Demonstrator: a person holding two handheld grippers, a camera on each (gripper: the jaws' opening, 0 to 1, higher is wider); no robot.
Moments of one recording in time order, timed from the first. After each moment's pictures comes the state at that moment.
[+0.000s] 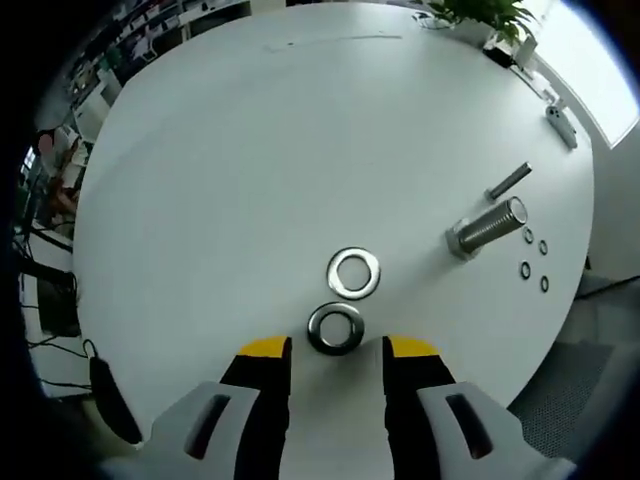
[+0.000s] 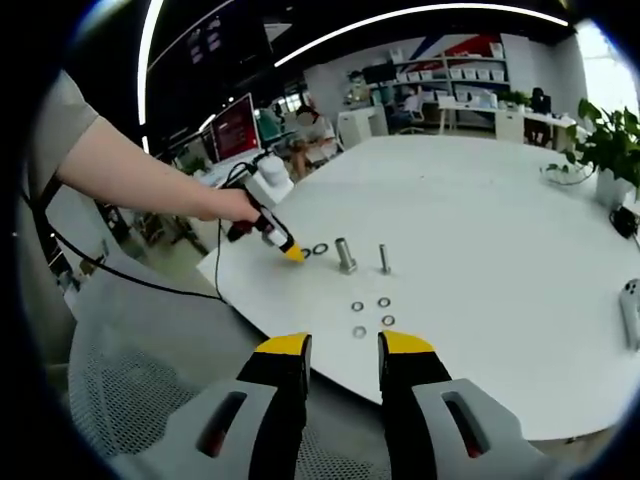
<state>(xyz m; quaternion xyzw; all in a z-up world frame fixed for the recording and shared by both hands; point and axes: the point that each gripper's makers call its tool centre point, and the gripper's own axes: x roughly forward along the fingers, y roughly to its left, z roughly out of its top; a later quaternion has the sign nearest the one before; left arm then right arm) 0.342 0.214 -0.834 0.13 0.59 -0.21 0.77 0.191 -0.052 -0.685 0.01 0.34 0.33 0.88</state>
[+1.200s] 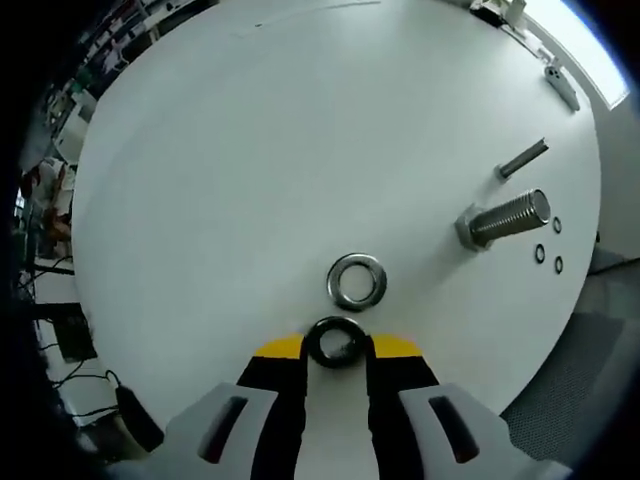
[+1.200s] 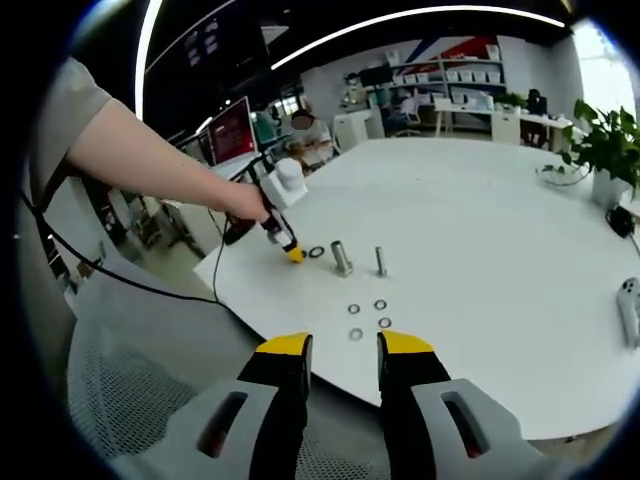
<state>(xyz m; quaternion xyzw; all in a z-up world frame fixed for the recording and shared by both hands) 0.345 0.209 -0.833 0.20 0.63 -0.22 0.72 0.192 -0.054 -0.683 0.02 0.33 0.32 0.89</state>
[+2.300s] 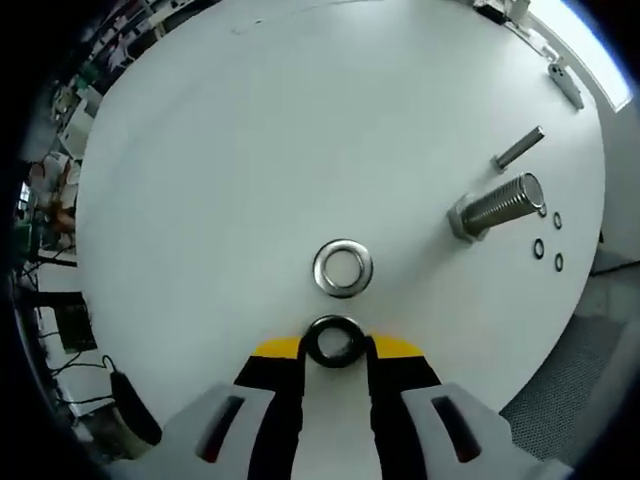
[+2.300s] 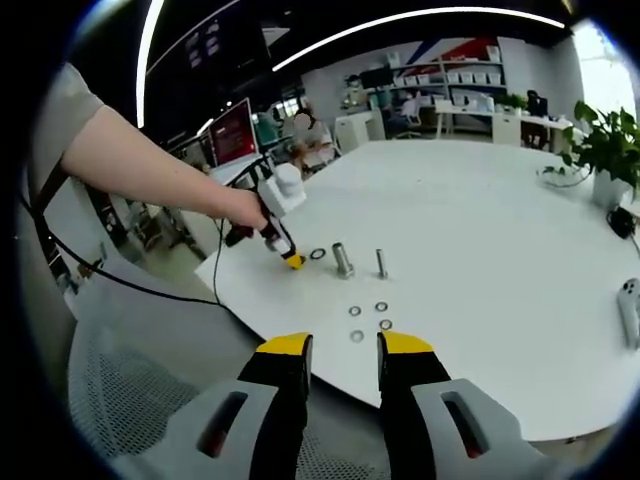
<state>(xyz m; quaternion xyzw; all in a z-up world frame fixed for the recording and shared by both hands) 0.330 0.207 -0.832 0.19 0.63 -0.20 0.73 0.193 -0.054 -0.682 0.02 0.33 0.32 0.89</state>
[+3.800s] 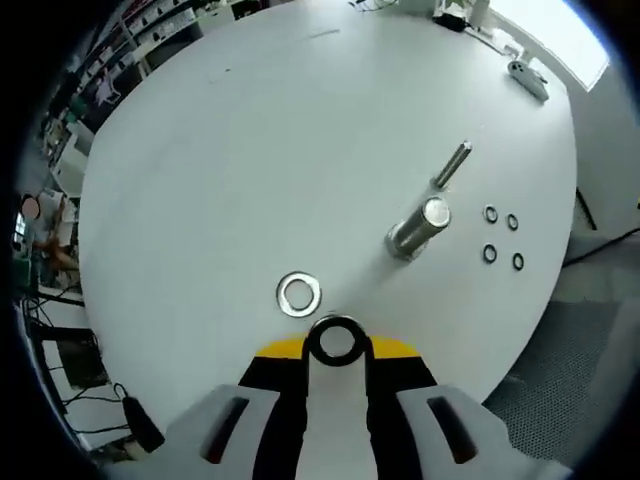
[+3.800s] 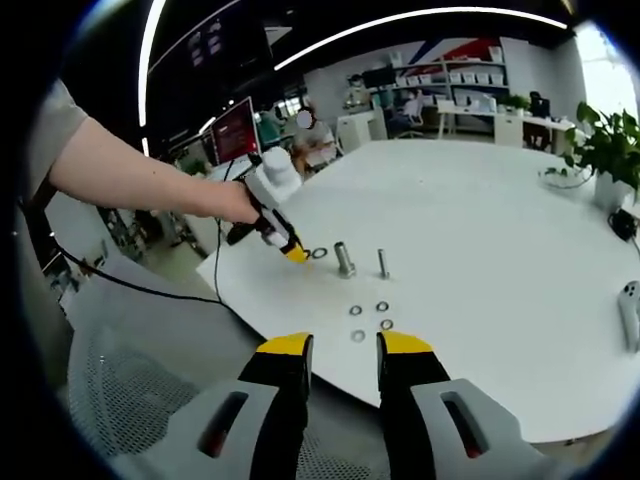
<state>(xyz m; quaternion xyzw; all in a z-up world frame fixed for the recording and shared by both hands) 0.334 0.175 -0.796 0.21 0.57 -0.27 0.75 0.192 -0.051 -0.681 0.01 0.33 0.33 0.89</state>
